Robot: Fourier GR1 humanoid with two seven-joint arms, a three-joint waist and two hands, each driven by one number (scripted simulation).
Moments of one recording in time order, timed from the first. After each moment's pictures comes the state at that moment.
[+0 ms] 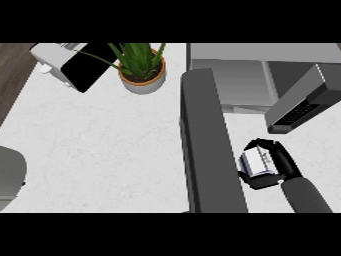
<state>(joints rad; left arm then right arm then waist) 1.23 0.27 -0.28 -2.24 0.25 -0.02 -0.93 -0.40 -0.20 -0.19 -0.42 0.54 -0.12 -1.06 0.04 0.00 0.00</state>
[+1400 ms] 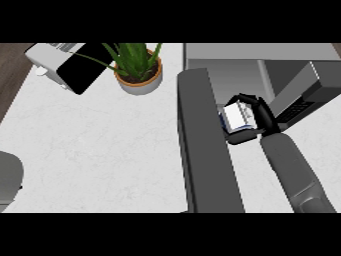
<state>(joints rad) 1.22 0.31 -0.17 -2.20 0.37 -0.09 -0.92 -0.67 -0.13 -0.23 -0.46 0.46 -0.12 -0.95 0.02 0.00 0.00</state>
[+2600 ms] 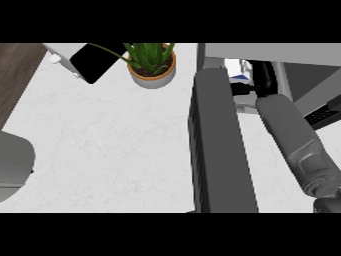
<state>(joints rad) 1.04 0.32 -0.10 -2.11 0.41 -0.12 -0.80 -1.00 -0.18 -0.32 -0.23 0.47 -0.45 -0.63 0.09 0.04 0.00</state>
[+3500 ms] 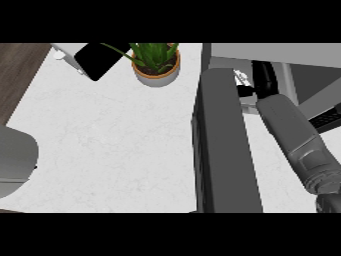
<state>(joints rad) 0.91 0.35 -0.11 -2.07 0.35 -0.12 -0.76 -1.04 -0.19 -0.34 -0.13 0.49 -0.47 -0.68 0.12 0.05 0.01</state>
